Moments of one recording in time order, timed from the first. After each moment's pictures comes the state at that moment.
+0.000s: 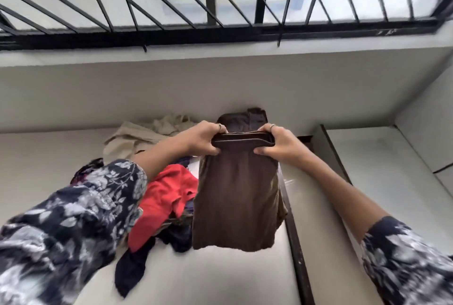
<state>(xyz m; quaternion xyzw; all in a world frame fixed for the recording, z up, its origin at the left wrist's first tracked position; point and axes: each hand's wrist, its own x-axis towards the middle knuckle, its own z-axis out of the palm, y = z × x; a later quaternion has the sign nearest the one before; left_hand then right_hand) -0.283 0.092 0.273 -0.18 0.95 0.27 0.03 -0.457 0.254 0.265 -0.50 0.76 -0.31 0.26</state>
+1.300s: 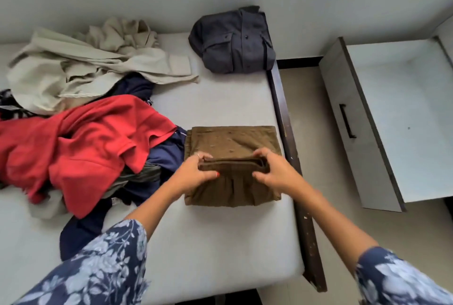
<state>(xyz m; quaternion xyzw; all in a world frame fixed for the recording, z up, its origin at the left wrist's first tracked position) -0.257 0.167 -0.090 -0.44 0.69 0.57 0.07 -0.447 0.317 -0.055 -0.40 0.79 -0.20 0.43</state>
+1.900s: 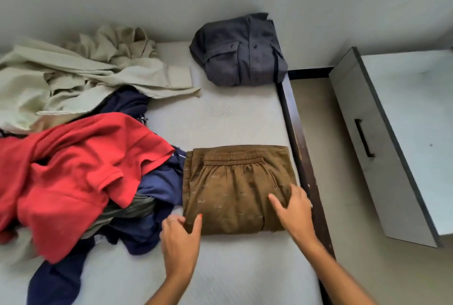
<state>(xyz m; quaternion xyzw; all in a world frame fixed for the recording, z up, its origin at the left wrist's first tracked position) -0.225 0.223 -0.173 -0.69 0.64 0.34 -0.06 -0.445 0.326 -0.160 -0.16 0.91 -0.21 0.32</state>
